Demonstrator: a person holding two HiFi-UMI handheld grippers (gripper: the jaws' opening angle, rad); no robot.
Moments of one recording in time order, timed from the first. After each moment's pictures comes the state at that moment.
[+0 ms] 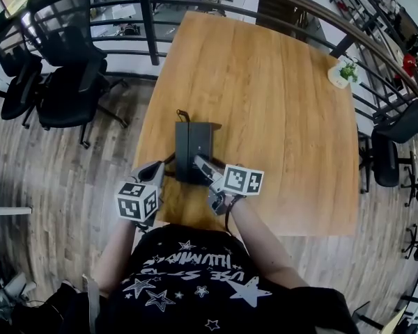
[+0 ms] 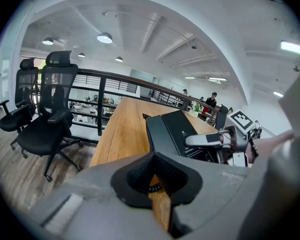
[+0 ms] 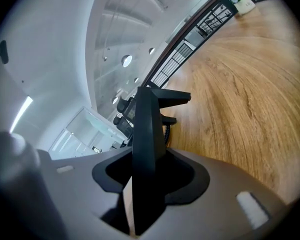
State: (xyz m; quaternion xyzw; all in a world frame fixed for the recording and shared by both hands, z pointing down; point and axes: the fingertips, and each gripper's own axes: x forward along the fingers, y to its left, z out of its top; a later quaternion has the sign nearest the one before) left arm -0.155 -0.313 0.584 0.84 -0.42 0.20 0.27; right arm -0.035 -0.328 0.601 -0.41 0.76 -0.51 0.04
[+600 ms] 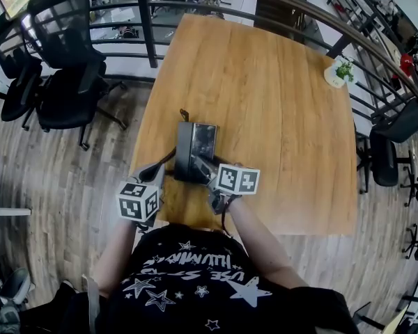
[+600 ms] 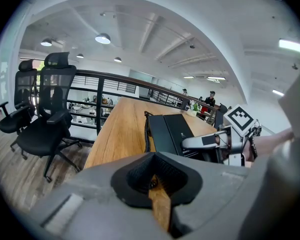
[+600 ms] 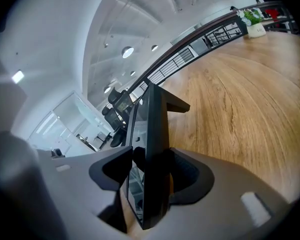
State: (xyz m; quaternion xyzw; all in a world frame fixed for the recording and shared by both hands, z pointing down) left arm -0.146 -0.305 0.582 0.85 -0.42 0.20 0.27; right arm -0.017 -0.323 0.613 -0.46 0.75 -0.47 -0.05
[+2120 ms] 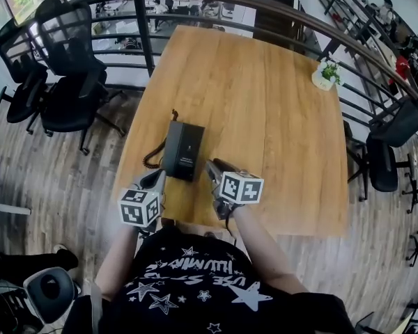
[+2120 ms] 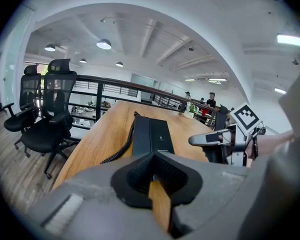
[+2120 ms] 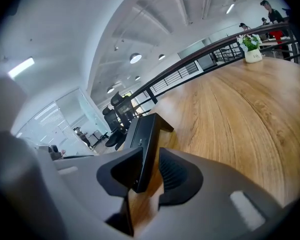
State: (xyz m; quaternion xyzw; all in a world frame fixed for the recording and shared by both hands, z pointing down) left arm -0.101 -0.253 0.569 0.84 -0.44 0.19 0.25; right arm 0.055 -0.276 0.585 -0.50 0.77 -0.40 -0.06
